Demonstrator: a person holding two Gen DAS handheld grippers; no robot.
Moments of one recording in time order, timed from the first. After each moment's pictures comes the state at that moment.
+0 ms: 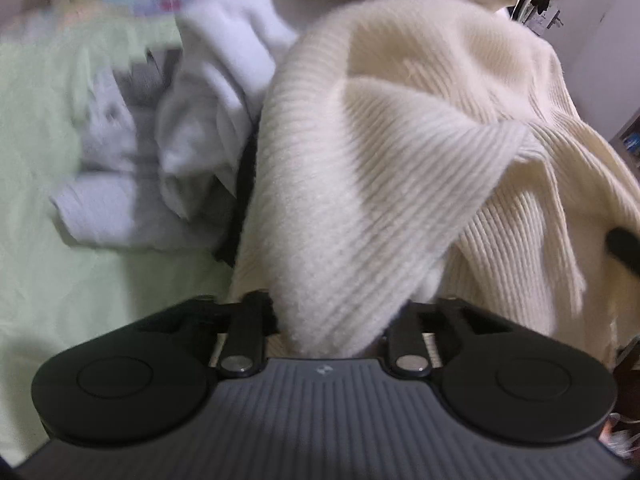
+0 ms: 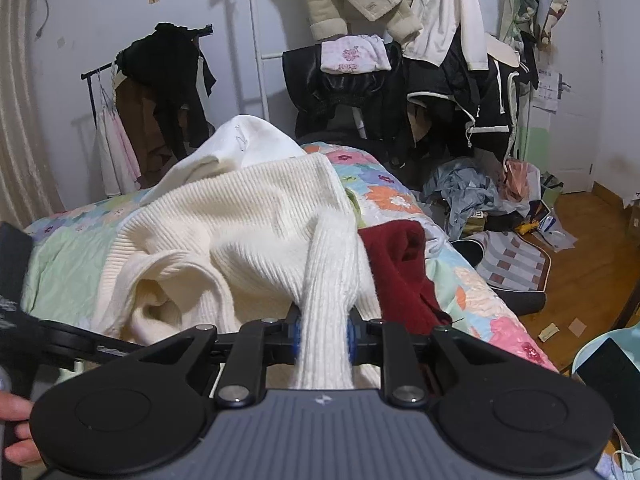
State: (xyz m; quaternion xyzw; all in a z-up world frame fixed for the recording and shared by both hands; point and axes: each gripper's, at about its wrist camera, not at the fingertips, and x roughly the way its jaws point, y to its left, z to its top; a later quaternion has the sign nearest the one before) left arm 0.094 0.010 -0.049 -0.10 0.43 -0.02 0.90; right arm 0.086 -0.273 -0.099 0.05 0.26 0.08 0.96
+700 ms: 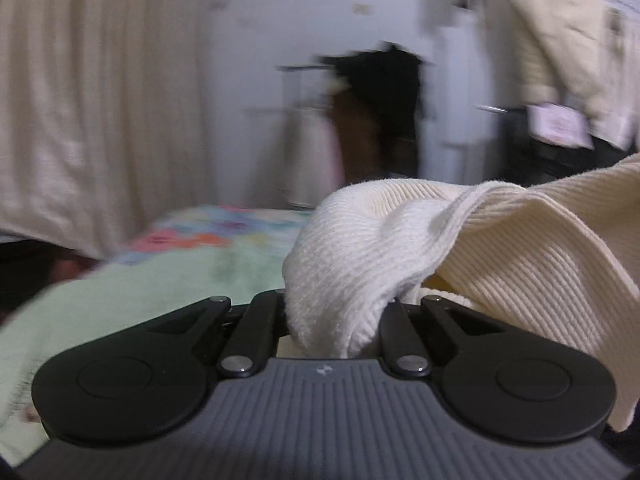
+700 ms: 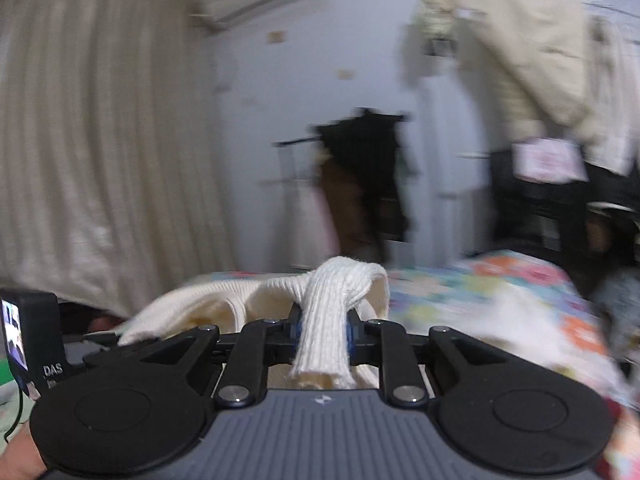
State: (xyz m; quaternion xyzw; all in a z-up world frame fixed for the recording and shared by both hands) left arm -0.071 0.215 0.073 -0.07 0.18 0.32 0.93; right arm 0.063 -0.110 0.039 0.04 0.13 0.42 0.90
